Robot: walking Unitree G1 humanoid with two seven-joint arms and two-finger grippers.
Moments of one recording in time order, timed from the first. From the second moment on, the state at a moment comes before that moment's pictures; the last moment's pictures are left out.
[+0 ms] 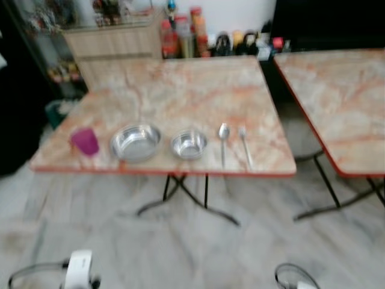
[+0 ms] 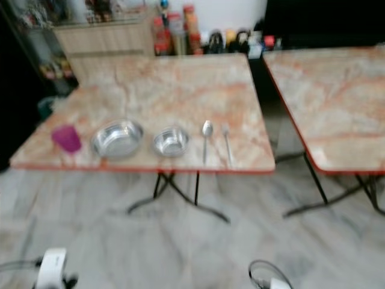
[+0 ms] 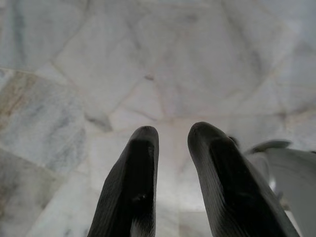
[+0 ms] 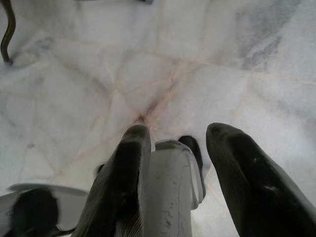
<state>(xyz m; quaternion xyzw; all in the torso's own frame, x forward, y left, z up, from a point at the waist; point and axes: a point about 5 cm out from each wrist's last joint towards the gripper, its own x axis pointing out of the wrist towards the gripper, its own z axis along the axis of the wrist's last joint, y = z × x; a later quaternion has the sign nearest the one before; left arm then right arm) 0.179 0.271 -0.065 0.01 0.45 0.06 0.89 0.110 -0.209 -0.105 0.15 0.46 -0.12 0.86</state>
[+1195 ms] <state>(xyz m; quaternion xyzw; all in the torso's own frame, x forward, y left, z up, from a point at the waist) 0.189 0.278 -0.057 0.02 0.43 0.07 0.90 0.127 -0.201 -0.102 0.16 0.45 -0.12 0.87</state>
